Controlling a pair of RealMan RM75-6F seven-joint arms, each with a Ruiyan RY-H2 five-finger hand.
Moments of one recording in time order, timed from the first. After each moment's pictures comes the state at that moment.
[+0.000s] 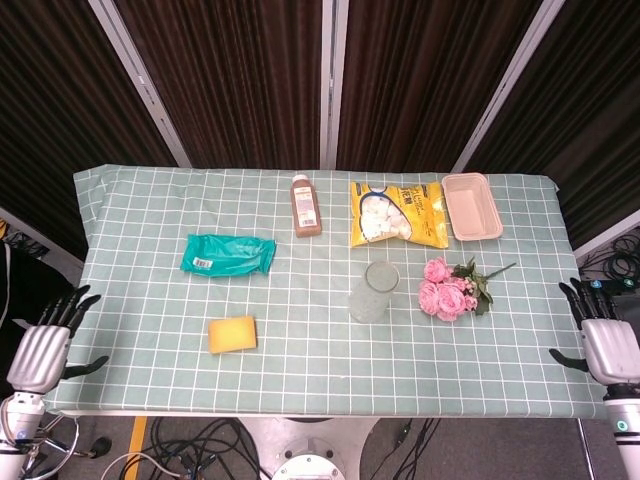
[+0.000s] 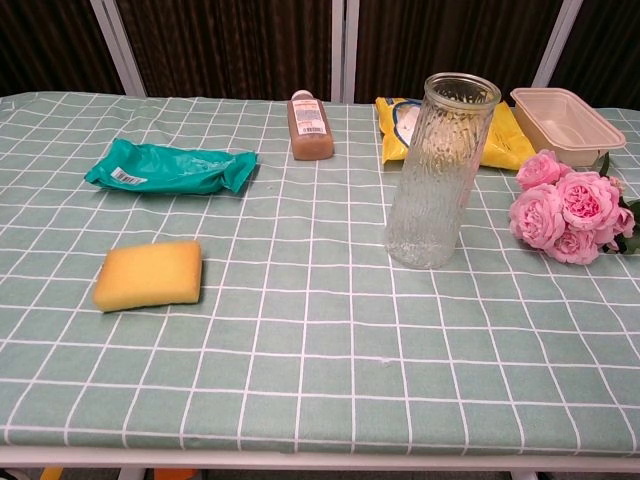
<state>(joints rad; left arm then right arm) -0.12 -1.24 0.00 -1.41 1.56 1.46 -0.17 0.15 -1.18 0.07 -1.30 -1.47 1.32 0.13</state>
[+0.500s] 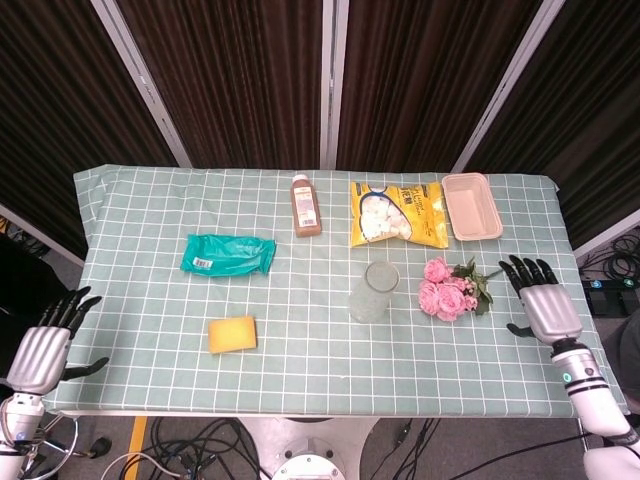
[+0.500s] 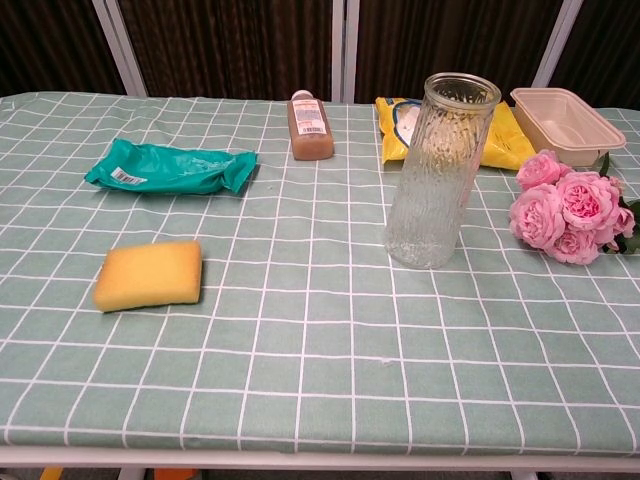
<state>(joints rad) -0.12 -1.23 0.01 -1.40 1.56 1.45 -0.18 0.36 -1.22 0.11 -1.37 -1.40 1.05 -0.10</state>
